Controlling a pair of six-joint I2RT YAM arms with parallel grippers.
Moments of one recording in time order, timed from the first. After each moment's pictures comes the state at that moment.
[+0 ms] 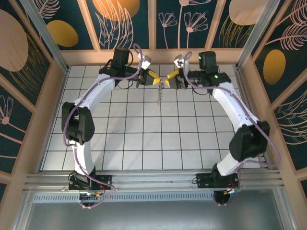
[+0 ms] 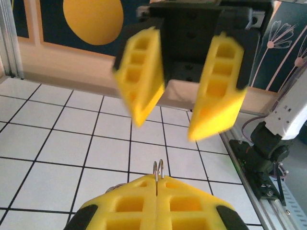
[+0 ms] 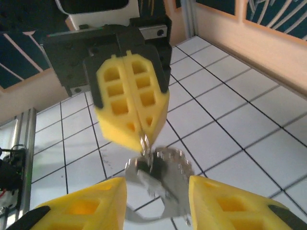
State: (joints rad) left arm -0.37 1.96 1.75 -0.34 1.26 0.25; right arm 0.28 1.55 1.44 -0.45 -0.91 -0.22
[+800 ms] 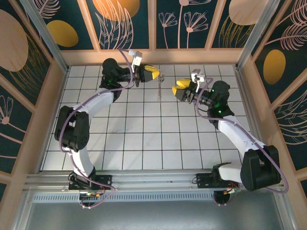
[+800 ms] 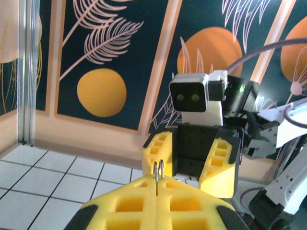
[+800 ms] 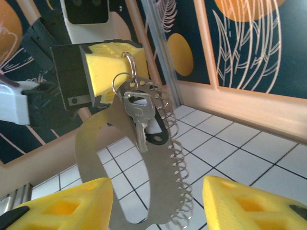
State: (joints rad) left arm -0.39 1.84 1.37 0.85 1.17 -0.60; right arm 0.26 1.26 0.81 0.50 -0.84 0.30
